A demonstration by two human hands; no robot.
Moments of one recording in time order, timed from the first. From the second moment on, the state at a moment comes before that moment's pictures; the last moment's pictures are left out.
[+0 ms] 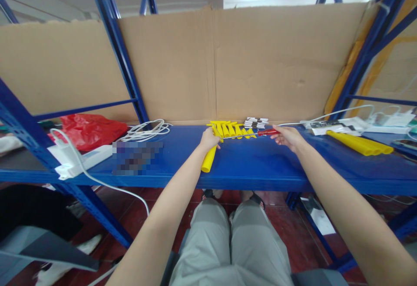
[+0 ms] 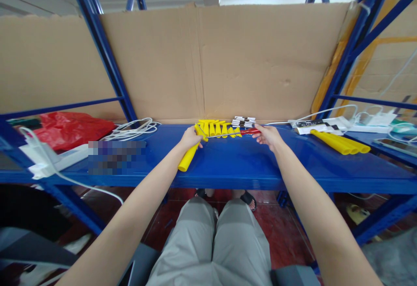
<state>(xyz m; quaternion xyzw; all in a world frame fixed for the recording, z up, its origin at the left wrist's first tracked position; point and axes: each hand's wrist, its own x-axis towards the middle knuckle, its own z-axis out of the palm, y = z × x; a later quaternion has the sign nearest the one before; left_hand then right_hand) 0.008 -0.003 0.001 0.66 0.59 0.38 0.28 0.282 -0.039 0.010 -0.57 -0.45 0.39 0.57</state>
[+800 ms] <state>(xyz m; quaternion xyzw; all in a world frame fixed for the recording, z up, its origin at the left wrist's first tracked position) 0.008 -0.006 0.003 0.67 0.58 0.38 0.27 0.286 -0.042 0.014 -0.49 -0.51 0.38 0.59</state>
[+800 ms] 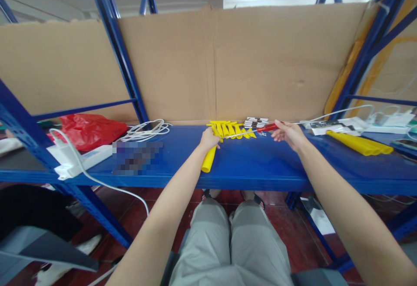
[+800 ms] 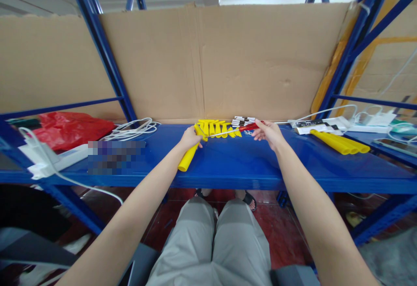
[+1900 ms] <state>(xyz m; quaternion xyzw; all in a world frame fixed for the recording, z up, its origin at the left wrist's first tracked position) 0.009 -0.005 0.002 0.66 0.58 0.38 0.27 0.281 -0.046 0.014 -0.53 -0.49 0.37 0.58</state>
